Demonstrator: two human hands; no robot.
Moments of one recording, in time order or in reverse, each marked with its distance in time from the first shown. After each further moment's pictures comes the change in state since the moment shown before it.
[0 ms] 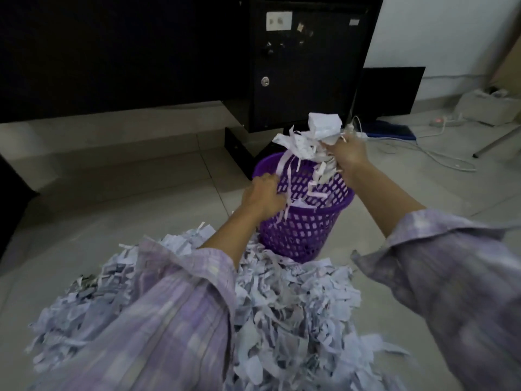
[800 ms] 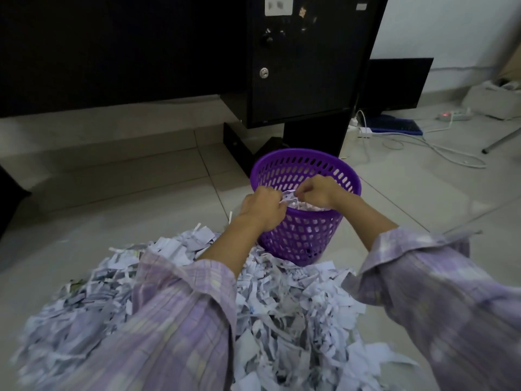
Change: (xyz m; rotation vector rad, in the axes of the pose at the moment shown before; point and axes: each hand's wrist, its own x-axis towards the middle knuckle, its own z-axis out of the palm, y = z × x) left_hand 0.010 -0.014 0.023 0.219 -0.064 0.065; right_hand 0.015 0.072 0.024 -1.047 -0.499 -0.105
